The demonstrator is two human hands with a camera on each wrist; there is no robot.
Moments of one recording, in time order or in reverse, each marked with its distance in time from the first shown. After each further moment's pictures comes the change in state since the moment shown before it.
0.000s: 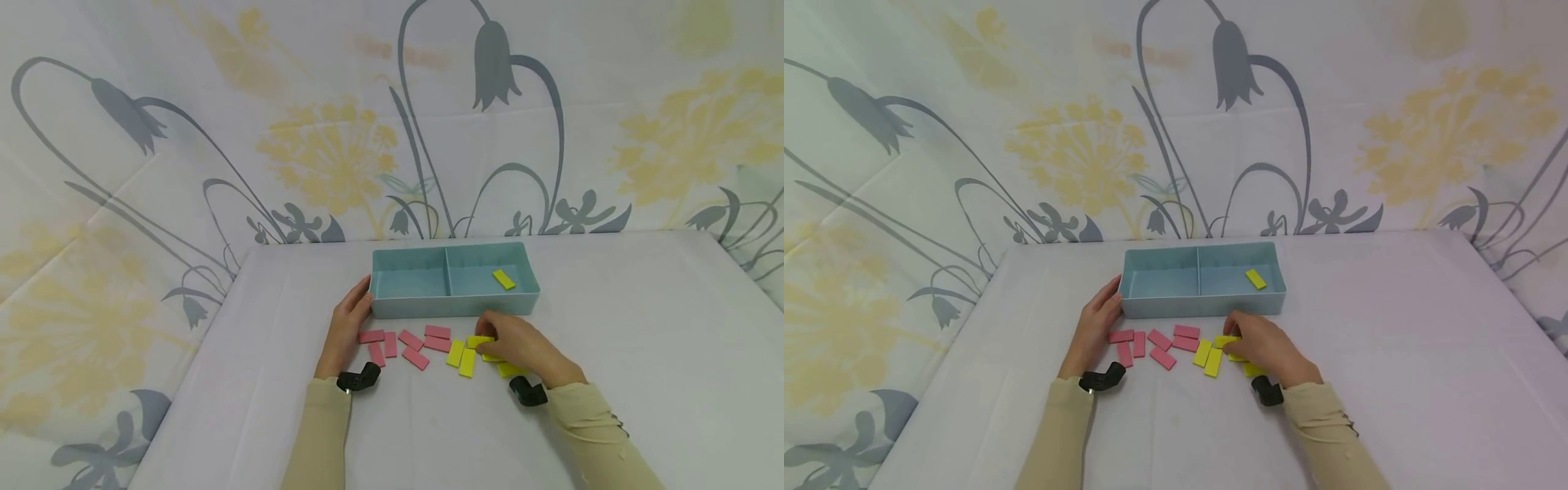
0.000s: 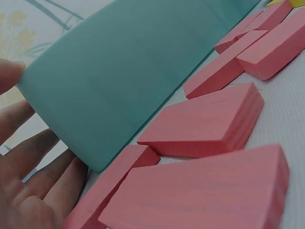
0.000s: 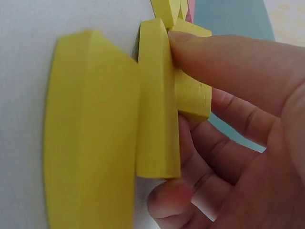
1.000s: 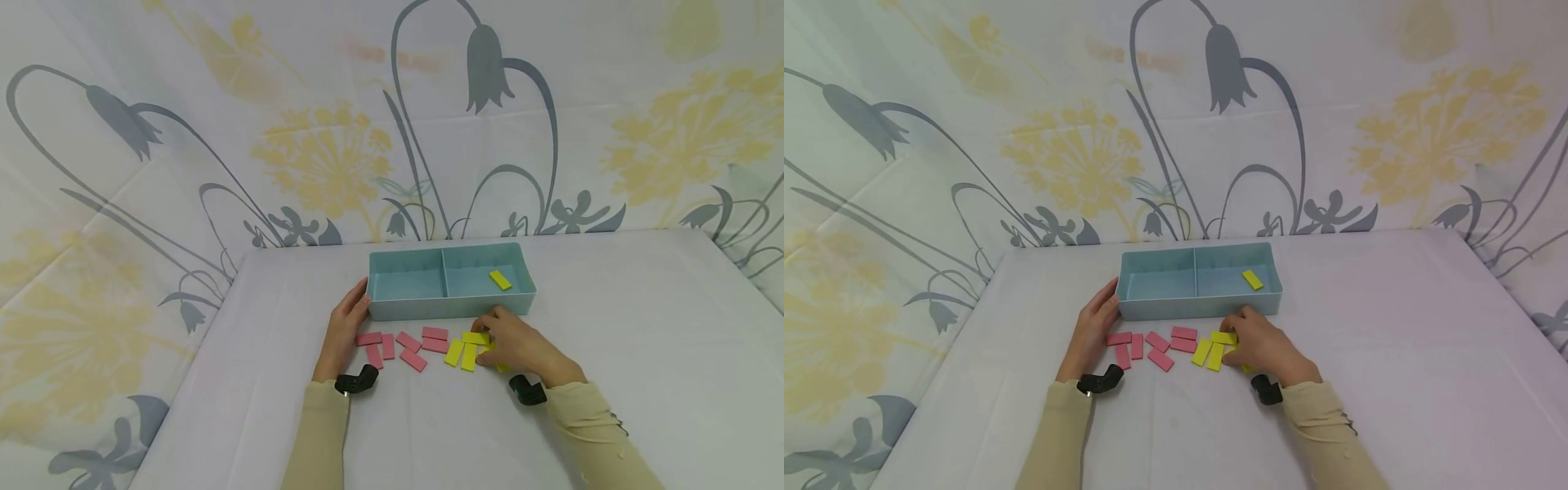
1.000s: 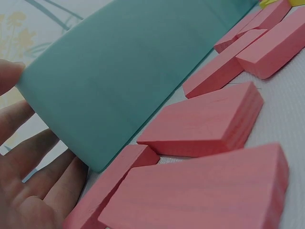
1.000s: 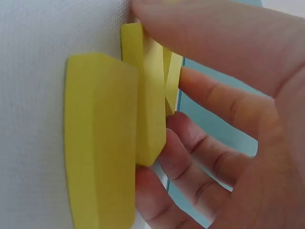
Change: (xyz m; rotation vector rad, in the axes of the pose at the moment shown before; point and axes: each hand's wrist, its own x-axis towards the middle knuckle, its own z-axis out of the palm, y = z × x) left_hand 0.001 0.000 0.001 0.009 -0.002 -0.013; right_hand -0.003 0.001 -0.004 -0.113 -0.012 -0.060
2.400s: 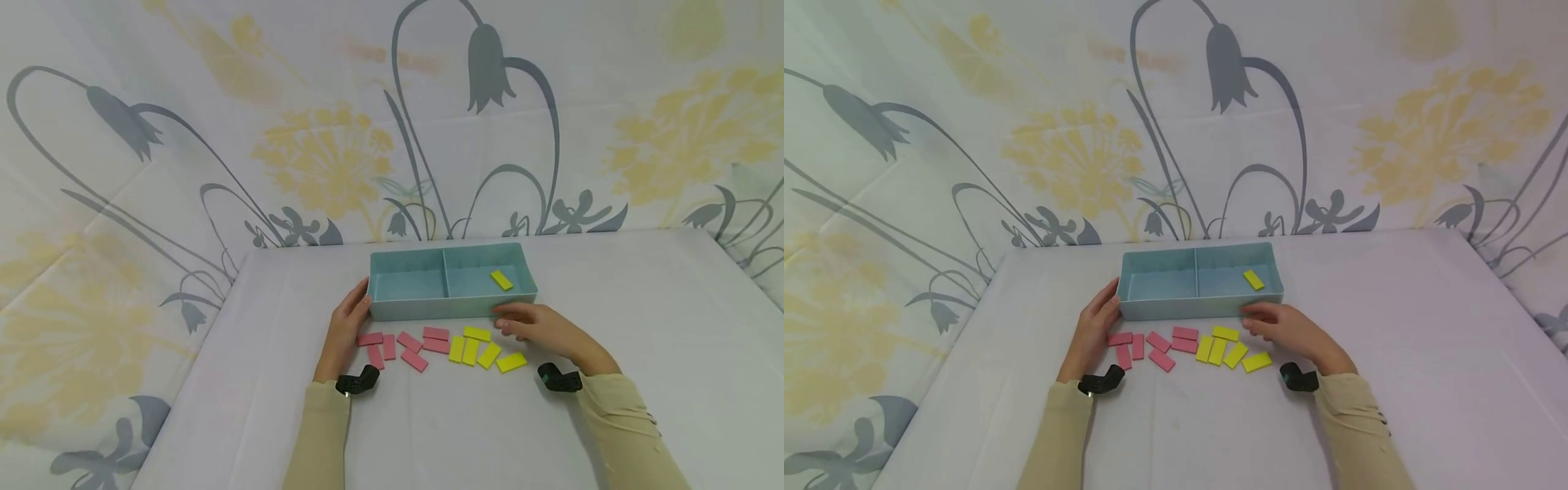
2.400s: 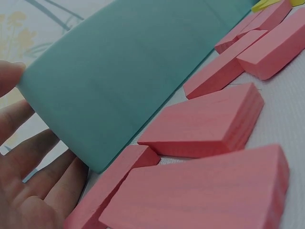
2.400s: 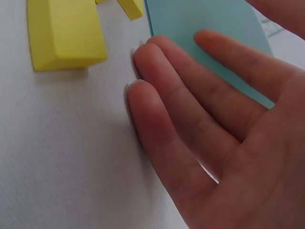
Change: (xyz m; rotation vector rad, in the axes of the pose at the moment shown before) left_hand 0.011 -0.028 -0.003 -0.002 0.026 0.034; right_hand -0.004 0.052 -0.022 0.381 -0.036 -0.039
